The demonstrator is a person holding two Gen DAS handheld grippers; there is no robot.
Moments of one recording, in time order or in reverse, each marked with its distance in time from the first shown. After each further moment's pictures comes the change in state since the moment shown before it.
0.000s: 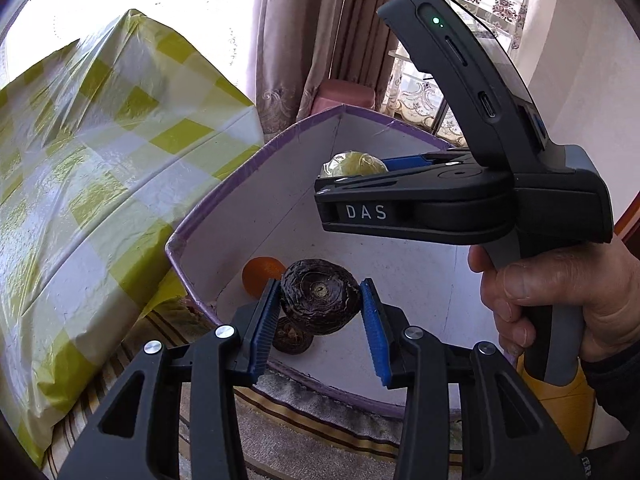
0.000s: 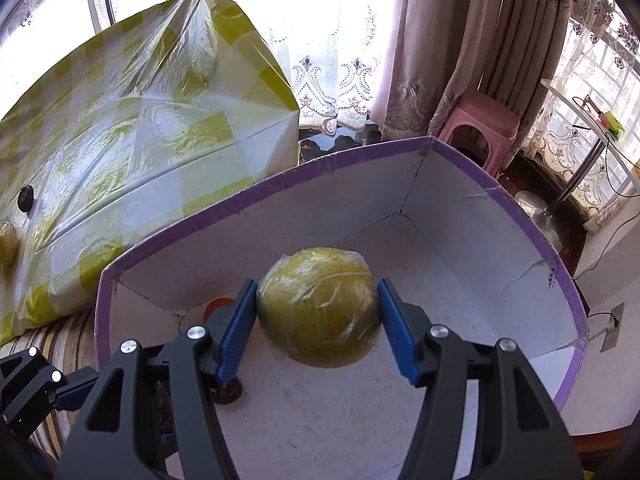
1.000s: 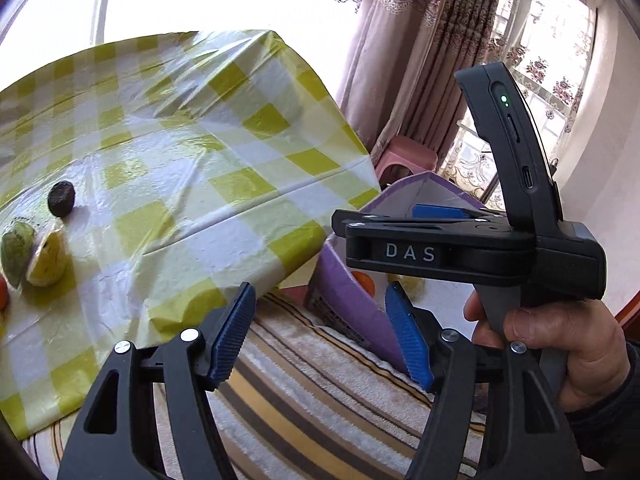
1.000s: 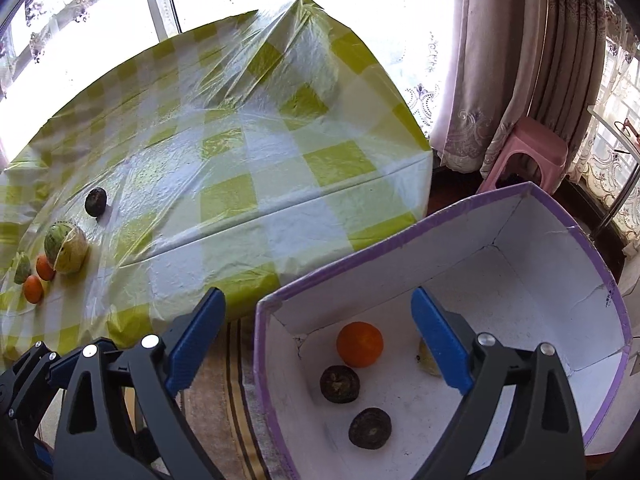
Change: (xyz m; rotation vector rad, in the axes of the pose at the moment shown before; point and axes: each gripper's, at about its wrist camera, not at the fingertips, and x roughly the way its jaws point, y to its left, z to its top) left arm -0.098 0.073 -0.041 -0.270 -0.187 0.150; right arm -0.032 0.097 0.009 -0.064 -0.077 0.182
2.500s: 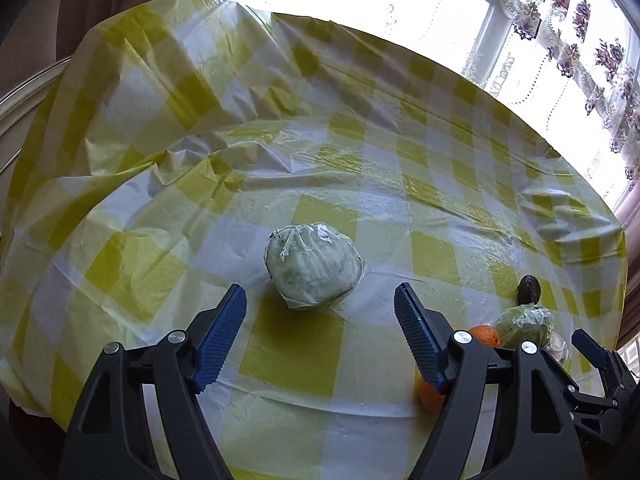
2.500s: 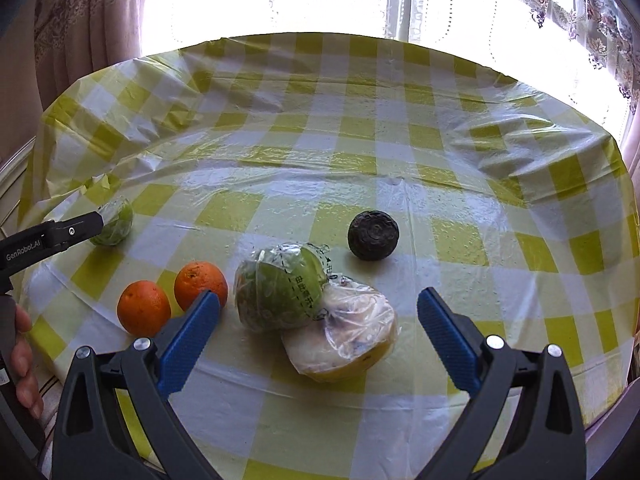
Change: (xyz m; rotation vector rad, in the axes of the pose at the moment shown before) left arm -0.157 0.329 -0.047 -0.670 -0.178 0.666; right arm 0.044 0.301 0.013 -0.471 -0.112 0.258
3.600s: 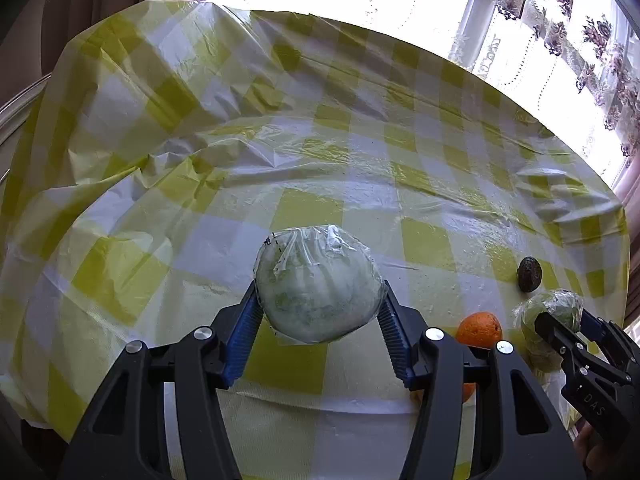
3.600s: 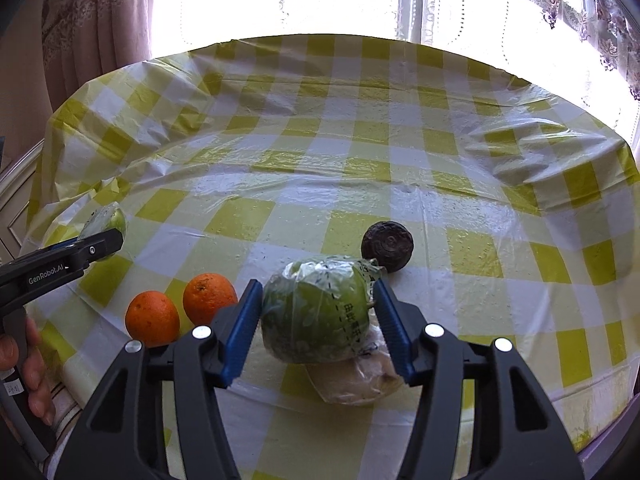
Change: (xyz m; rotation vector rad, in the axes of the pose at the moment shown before) left arm -0.002 -0.017 -0.008 0.066 0.010 -0.012; right arm 0.000 -0.002 0.004 0.001 -0.008 0.045
